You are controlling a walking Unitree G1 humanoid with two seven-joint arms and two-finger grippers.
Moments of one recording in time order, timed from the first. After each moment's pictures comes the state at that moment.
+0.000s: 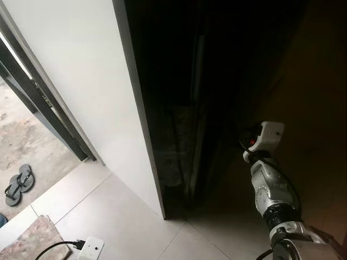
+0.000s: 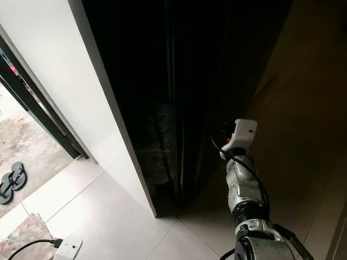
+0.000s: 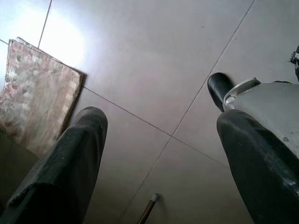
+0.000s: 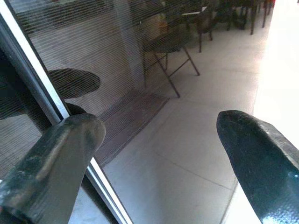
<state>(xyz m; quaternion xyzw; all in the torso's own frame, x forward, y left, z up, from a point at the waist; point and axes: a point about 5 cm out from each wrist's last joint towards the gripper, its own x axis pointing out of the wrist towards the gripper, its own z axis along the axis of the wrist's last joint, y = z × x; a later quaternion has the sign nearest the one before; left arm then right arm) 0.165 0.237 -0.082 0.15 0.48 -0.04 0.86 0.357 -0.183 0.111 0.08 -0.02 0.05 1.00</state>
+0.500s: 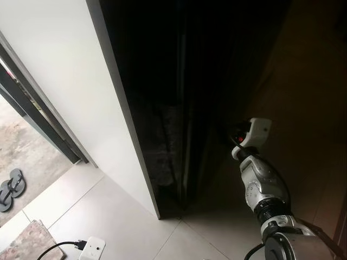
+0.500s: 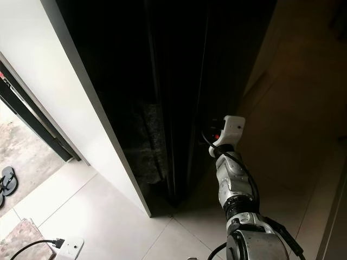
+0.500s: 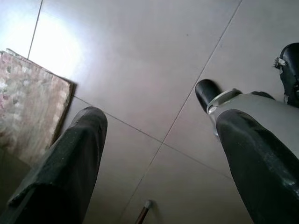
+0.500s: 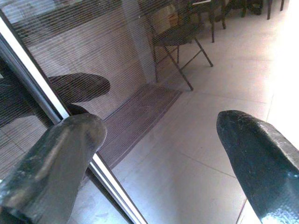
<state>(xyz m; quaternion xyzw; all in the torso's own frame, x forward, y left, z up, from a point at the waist) 0.169 0.213 -0.086 0.13 0.47 -0.05 0.87 0.364 -0.160 0.112 0.12 0.00 0.09 0.99</state>
